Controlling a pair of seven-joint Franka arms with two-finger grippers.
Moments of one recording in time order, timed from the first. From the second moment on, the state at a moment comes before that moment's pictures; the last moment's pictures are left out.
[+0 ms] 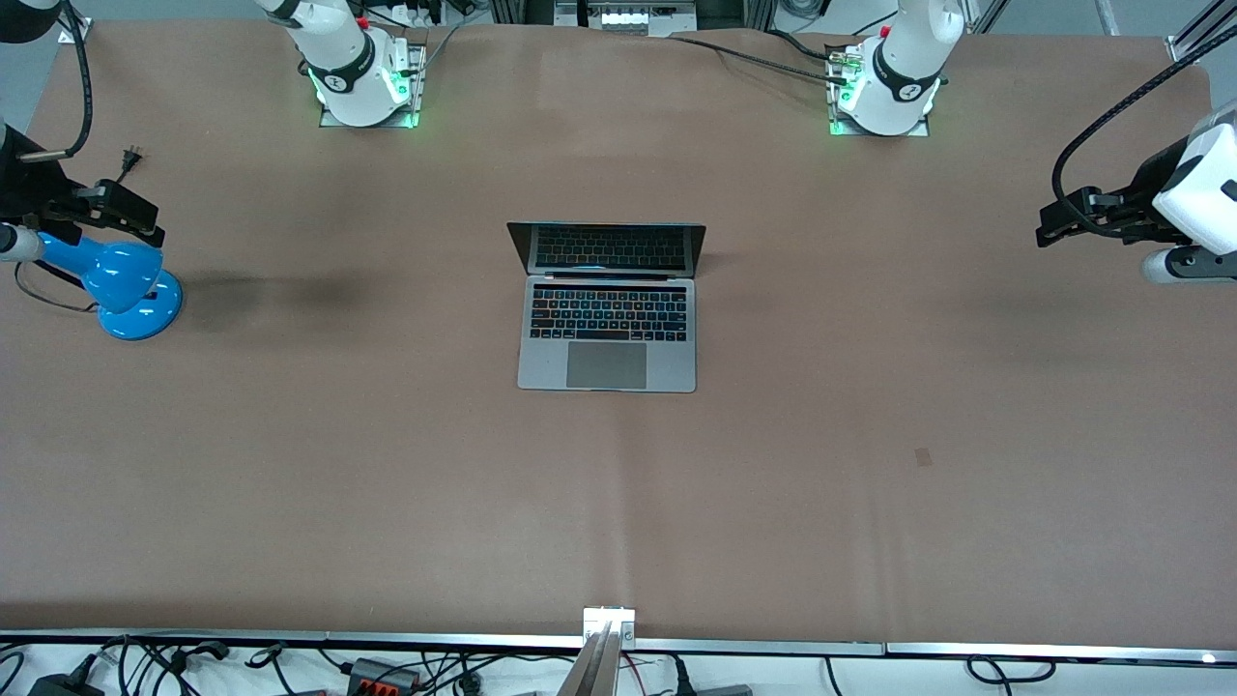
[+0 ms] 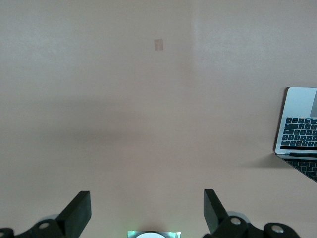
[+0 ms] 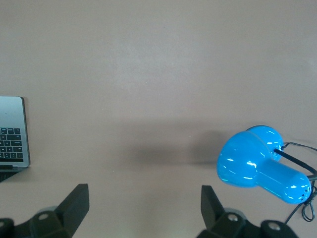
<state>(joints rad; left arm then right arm) -0.01 0.08 -0.02 -1.49 -0.01 1.42 -0.07 -0.02 -0.03 -0.02 -1.70 -0.02 1.65 -0.03</state>
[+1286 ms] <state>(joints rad) -0.02 0.08 -0.02 -1.49 -0.09 1.30 -0.06 -0.02 -0.04 -0.02 -1.71 -0.02 1.65 -0.03</state>
